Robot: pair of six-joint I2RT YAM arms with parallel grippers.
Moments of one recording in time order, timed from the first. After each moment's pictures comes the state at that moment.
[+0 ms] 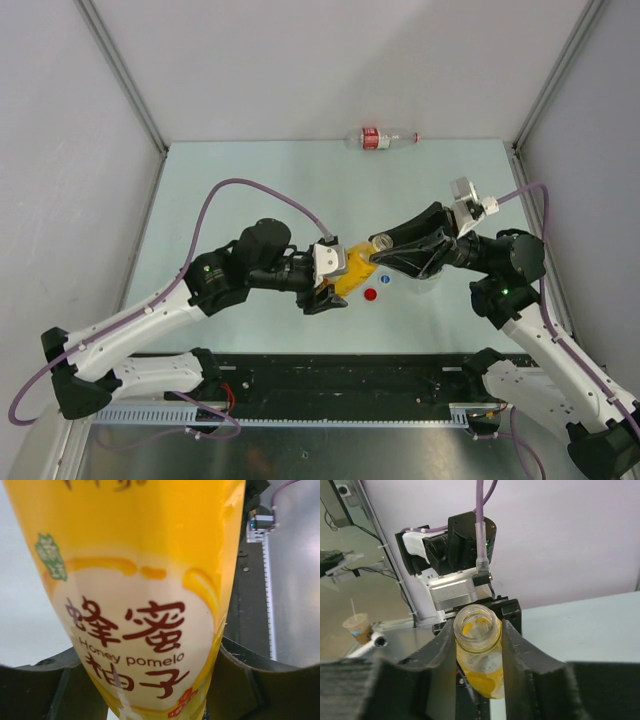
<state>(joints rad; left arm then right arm) -1.00 1.06 1.11 -0.51 0.42 0.28 0.53 0.81 0.79 0.61 -0.89 0.67</state>
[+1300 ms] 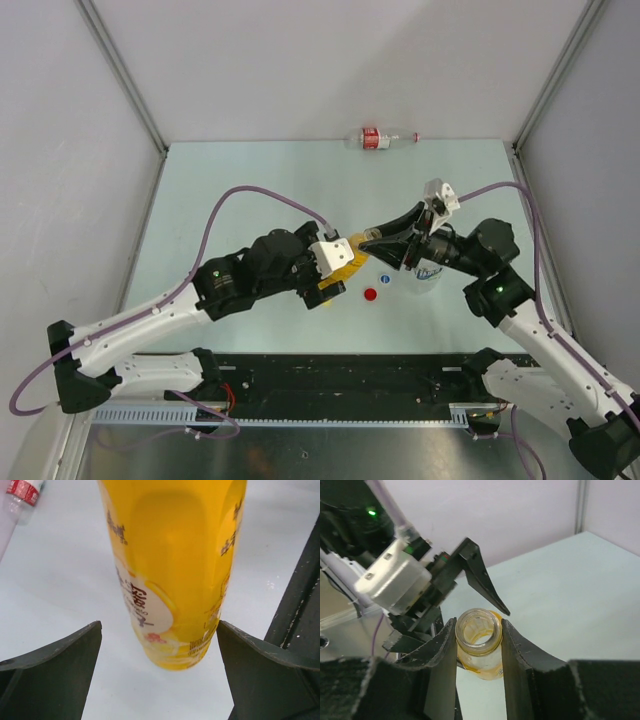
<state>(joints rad) -1.06 1.08 1.08 -0.53 -0.08 0.29 0.55 0.83 0.79 0.27 -0.70 0.36</state>
